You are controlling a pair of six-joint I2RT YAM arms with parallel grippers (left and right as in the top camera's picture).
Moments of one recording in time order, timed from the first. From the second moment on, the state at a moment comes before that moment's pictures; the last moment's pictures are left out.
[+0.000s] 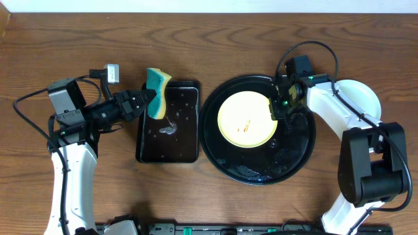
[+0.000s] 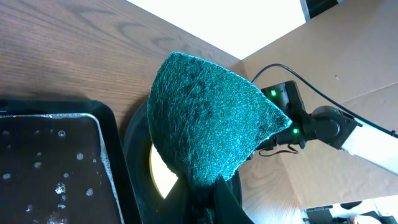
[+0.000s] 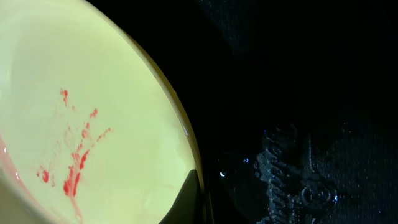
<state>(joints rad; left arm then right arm) 0.31 1.27 0.86 -0.31 1.15 -0.25 0.20 1.89 1.23 -0.74 -0.21 0.06</state>
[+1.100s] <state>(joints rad) 0.31 1.27 0.86 -0.29 1.15 -0.25 0.20 1.89 1.23 -0.74 -0.21 0.06</state>
